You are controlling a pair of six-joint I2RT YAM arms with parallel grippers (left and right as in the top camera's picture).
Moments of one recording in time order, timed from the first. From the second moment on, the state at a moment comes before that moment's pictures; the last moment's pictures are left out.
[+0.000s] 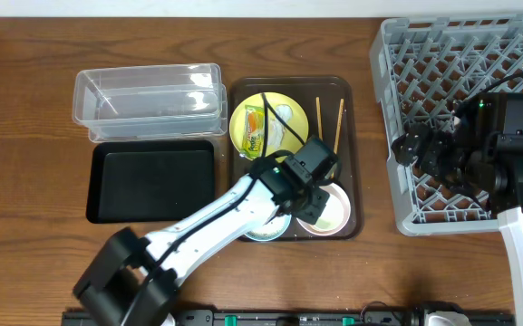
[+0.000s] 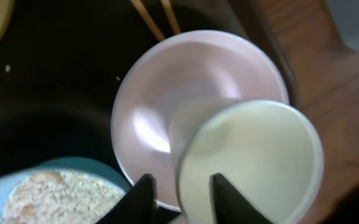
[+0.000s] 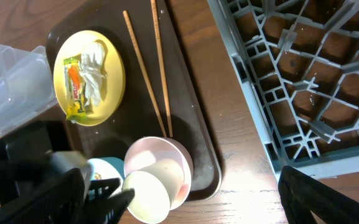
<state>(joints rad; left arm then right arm) -0.85 1.69 1.19 -0.72 0.14 -0.34 -0.02 1.22 1.28 -1.14 -0.26 0.46</state>
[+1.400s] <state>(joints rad) -0.03 1.44 1.29 -0.76 1.45 -0.37 0.36 1.32 1.29 -0.40 -0.96 0.17</state>
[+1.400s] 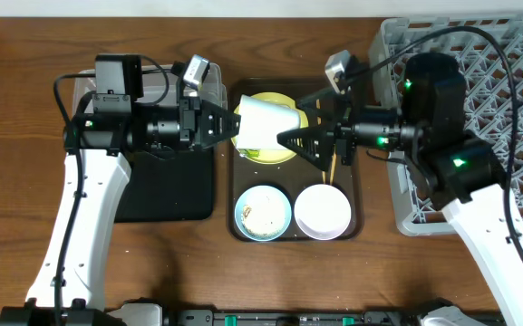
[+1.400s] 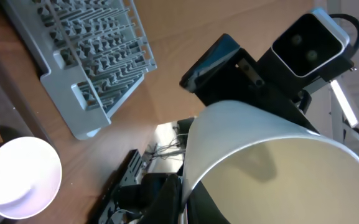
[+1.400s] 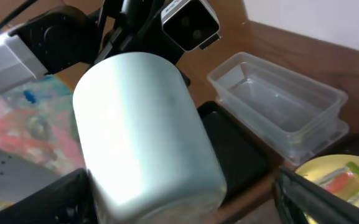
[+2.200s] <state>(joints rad) -0.03 1.44 1.29 -0.75 1.48 -0.38 0.31 1.35 1.29 -0.38 -1.07 0.19</state>
